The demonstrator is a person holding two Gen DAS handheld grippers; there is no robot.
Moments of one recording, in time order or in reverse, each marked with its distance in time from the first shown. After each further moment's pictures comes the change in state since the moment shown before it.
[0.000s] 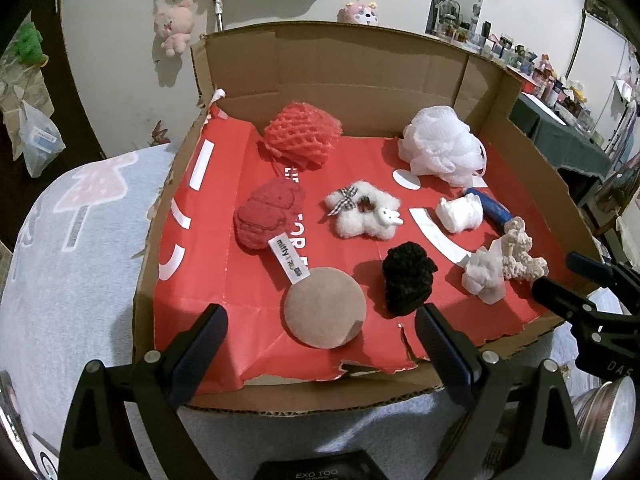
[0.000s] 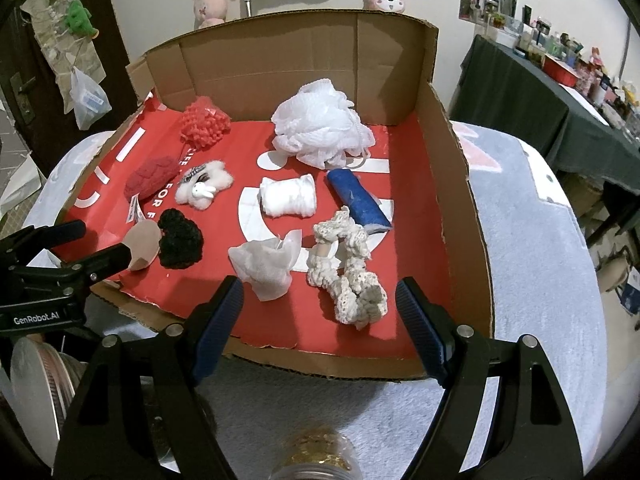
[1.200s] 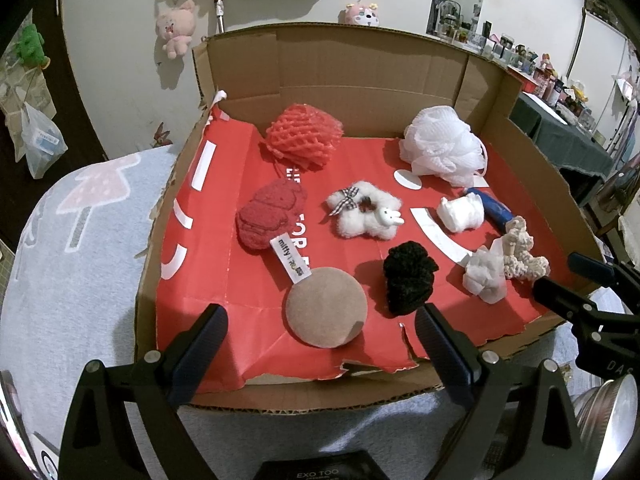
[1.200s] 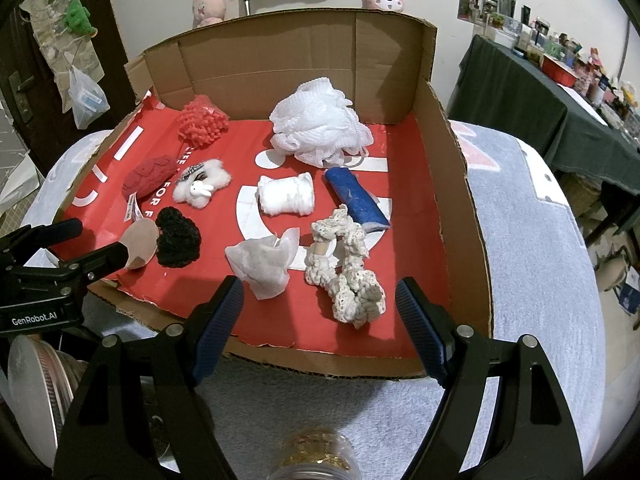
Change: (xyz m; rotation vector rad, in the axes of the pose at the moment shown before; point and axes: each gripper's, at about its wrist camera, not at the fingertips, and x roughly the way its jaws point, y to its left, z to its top) left arm -0.001 0.001 0.000 0.003 -0.002 0.010; right arm 0.001 -0.001 0.000 -0.002 0.002 -0.002
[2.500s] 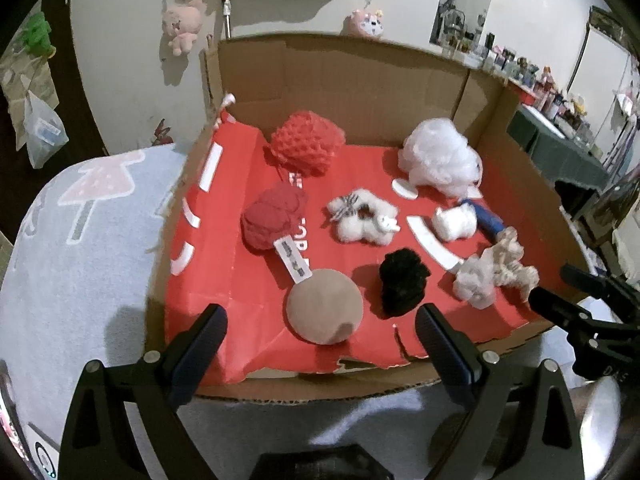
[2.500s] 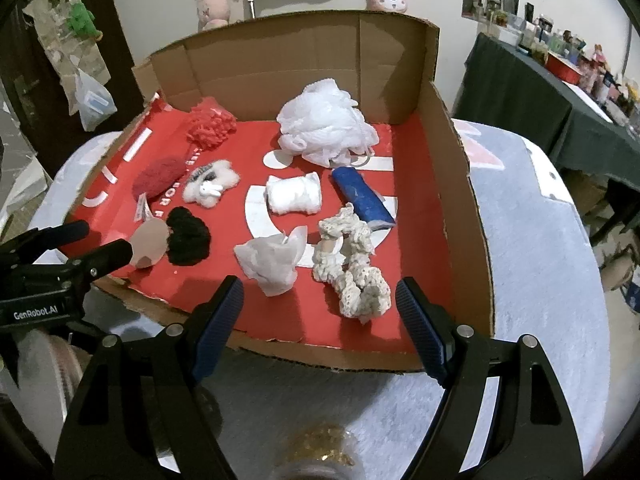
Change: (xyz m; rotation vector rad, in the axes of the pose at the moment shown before) left arm -0.017 0.005 0.000 -0.042 -0.025 -0.030; right arm -0.008 -0.001 0.000 0.014 -0.001 0.033
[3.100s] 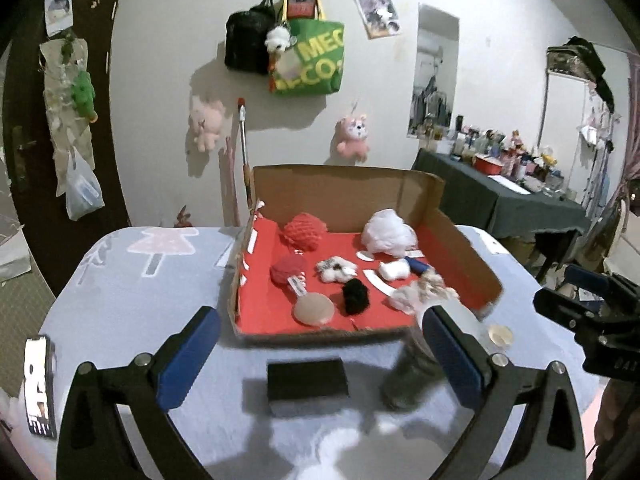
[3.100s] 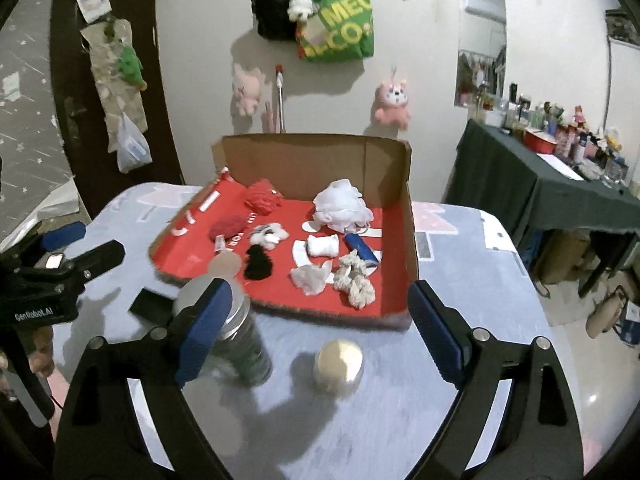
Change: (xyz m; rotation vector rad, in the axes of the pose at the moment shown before) left arm -0.161 -0.024 -0.090 0.030 -0.386 0.017; right arm -0.157 0.026 -0.066 -0.071 -0.327 0.002
